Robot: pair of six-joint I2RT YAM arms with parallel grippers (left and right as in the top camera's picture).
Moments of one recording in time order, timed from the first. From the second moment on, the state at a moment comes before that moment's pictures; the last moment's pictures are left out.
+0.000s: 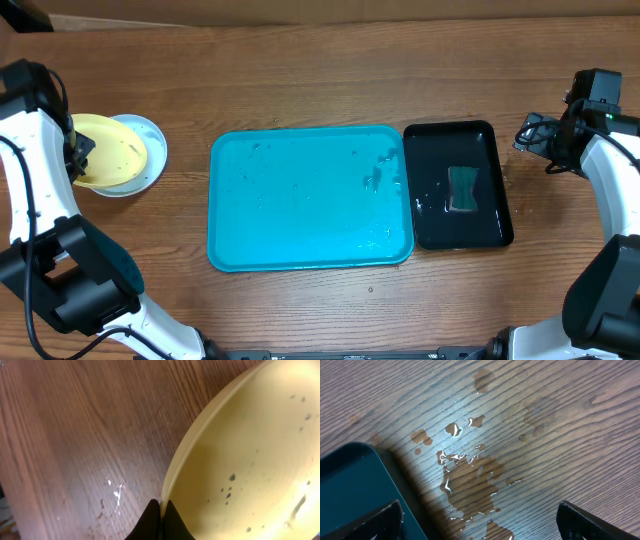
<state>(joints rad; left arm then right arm) 0.49 1.92 1.73 -1.20 -0.40 -0.65 -0.25 1.70 1.29 -0.77 0.11 0.22</state>
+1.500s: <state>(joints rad) 0.31 1.92 1.53 -0.88 0.28 -0.23 -0.25 1.70 1.29 -0.77 0.11 0.22</state>
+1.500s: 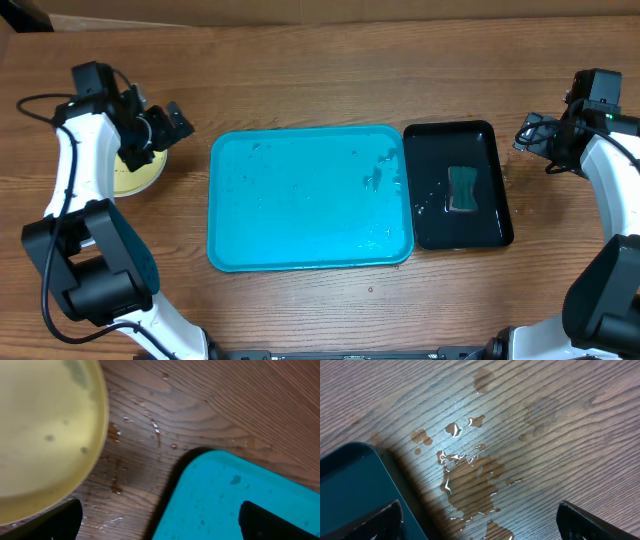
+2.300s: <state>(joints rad) 0.29 1.92 1.53 -0.88 0.29 -0.22 -0.25 1.70 1.29 -0.77 0.11 0.22</state>
